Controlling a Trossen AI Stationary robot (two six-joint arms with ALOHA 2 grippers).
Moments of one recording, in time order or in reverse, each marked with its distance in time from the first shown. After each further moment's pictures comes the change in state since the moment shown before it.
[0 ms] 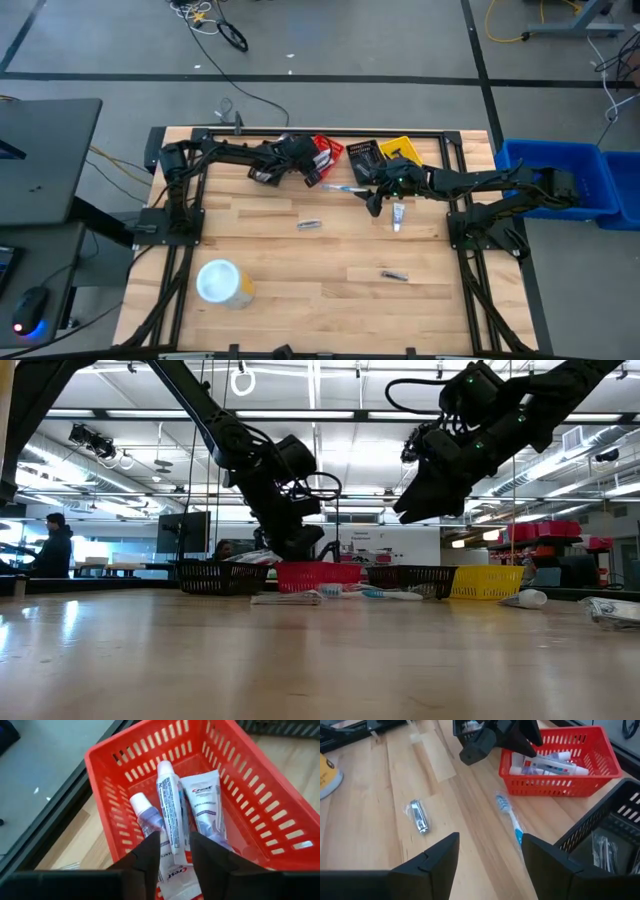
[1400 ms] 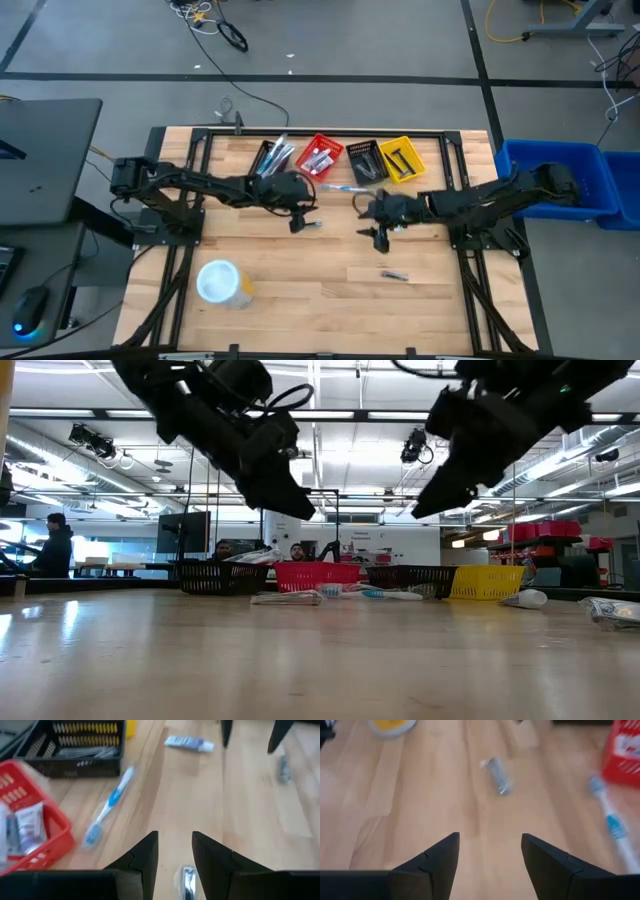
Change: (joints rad) left arm -0.327 -0.381 -0.332 0.208 0.219 -0.101; right arm 0.329 0.000 0.000 -0.072 0.066 -0.020
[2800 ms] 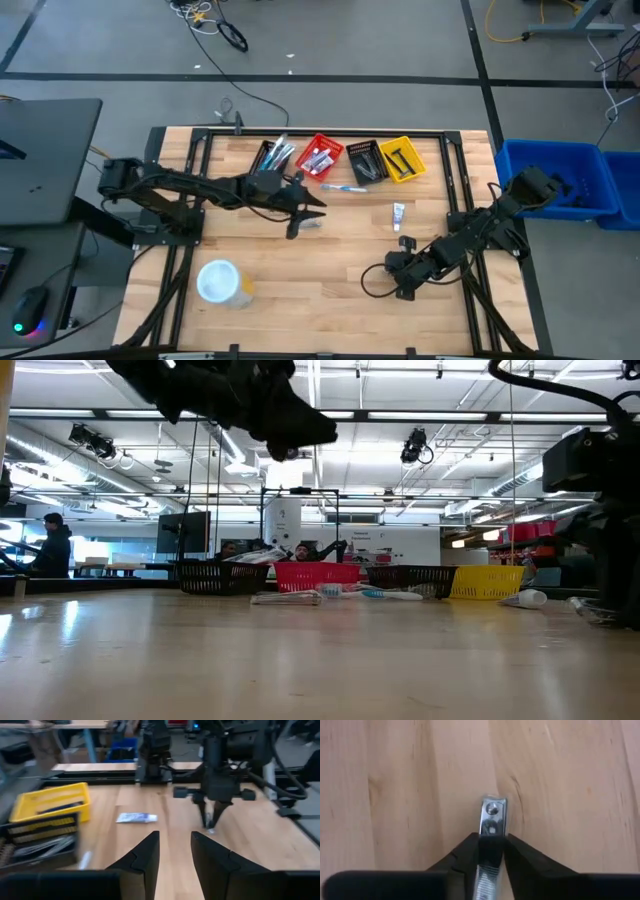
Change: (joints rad) left arm -0.049 -0.091 0.007 0.211 0.161 0.111; right arm 0.542 0.261 0.003 -0.306 0.178 0.522
